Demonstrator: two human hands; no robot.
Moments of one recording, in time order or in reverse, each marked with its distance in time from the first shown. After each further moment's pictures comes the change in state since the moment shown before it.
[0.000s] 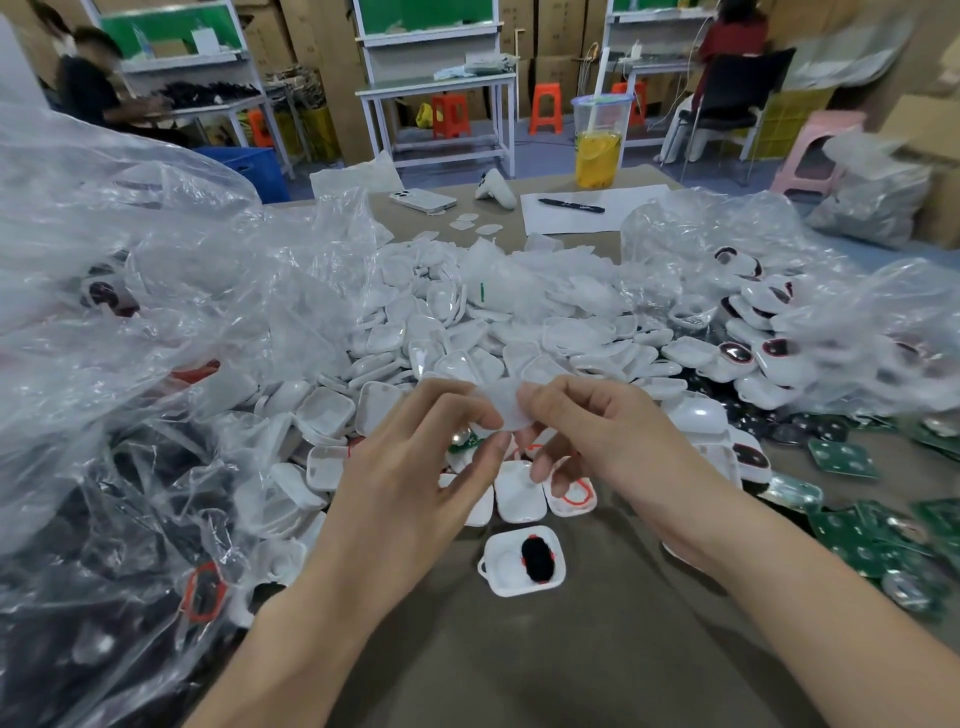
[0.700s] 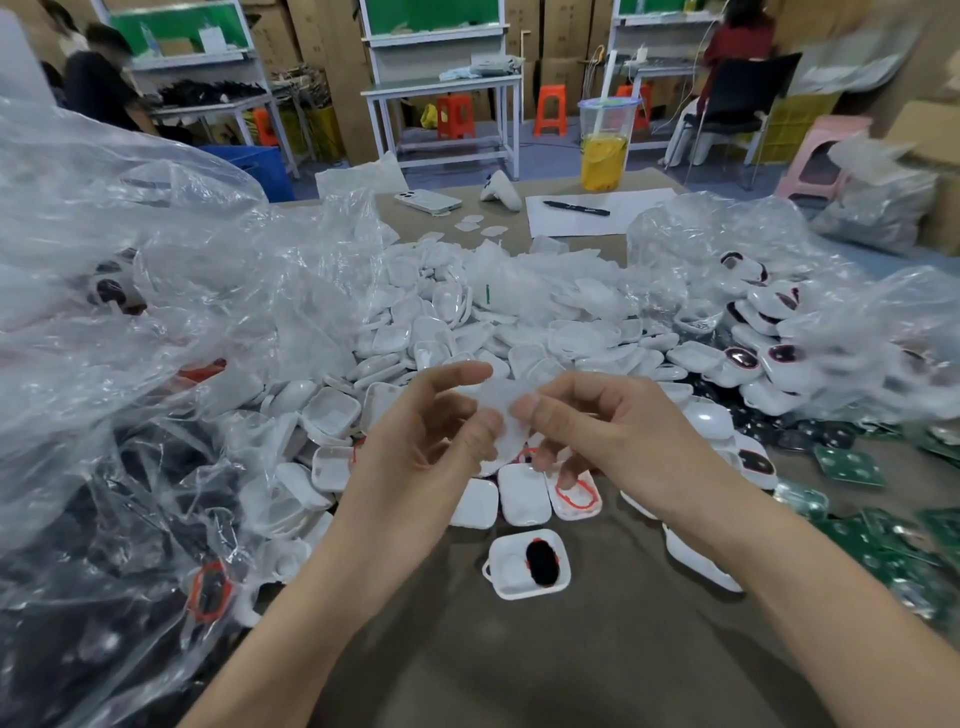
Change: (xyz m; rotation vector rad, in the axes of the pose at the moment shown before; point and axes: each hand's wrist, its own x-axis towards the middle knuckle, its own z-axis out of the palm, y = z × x) left_hand 0.006 -0.003 0.000 -0.645 -0.083 -0.426; right_hand 0.004 0.001 -0.009 -0.104 -0.046 -0.103
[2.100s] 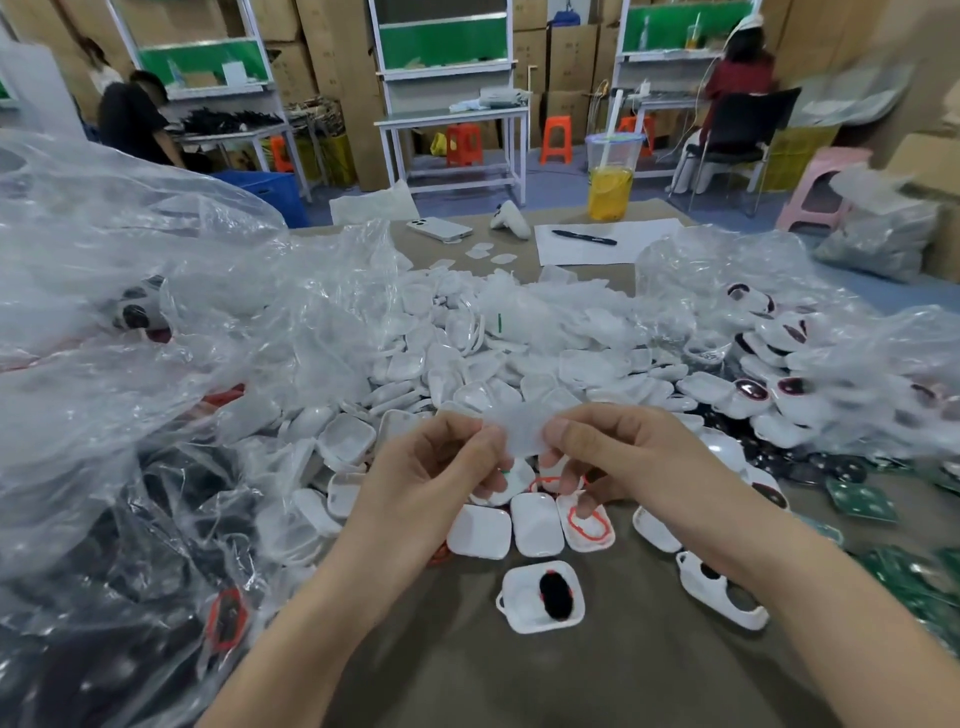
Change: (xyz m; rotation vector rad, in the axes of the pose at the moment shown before) left_hand 0.010 0.003 -0.008 -0.107 -0.038 -0.145; right_hand 0.004 -0.002 -0.009 0.047 -0.044 0.102
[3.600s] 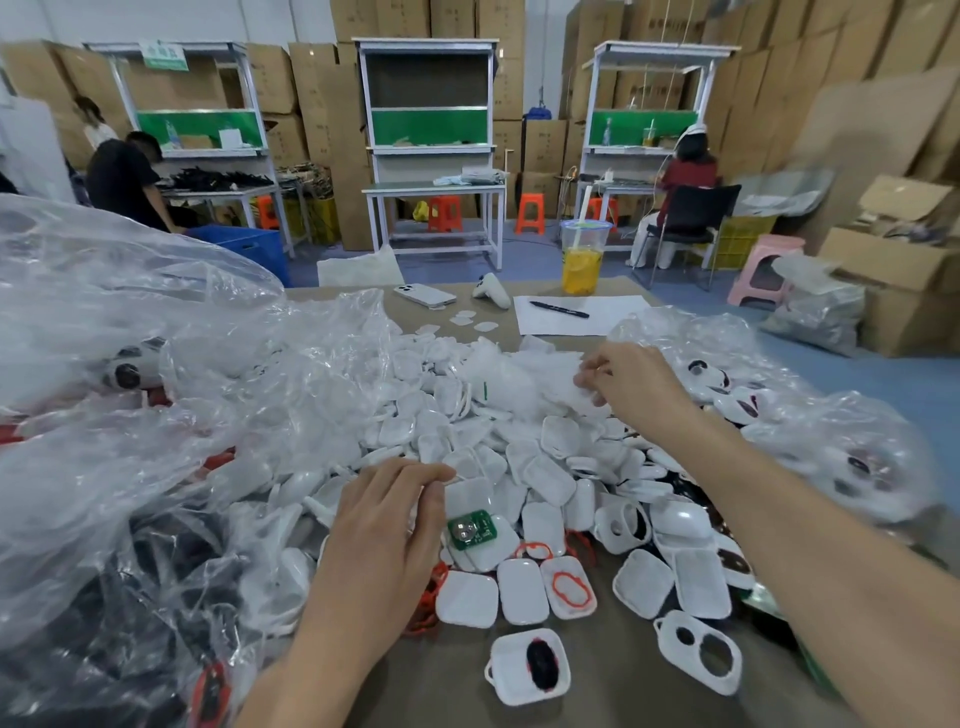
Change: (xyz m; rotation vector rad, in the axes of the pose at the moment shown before) left_hand 0.017 -0.034 -0.022 0.750 0.279 0.493; right_hand 0.115 -0.031 -0.081 -0.839 0.489 -0.031
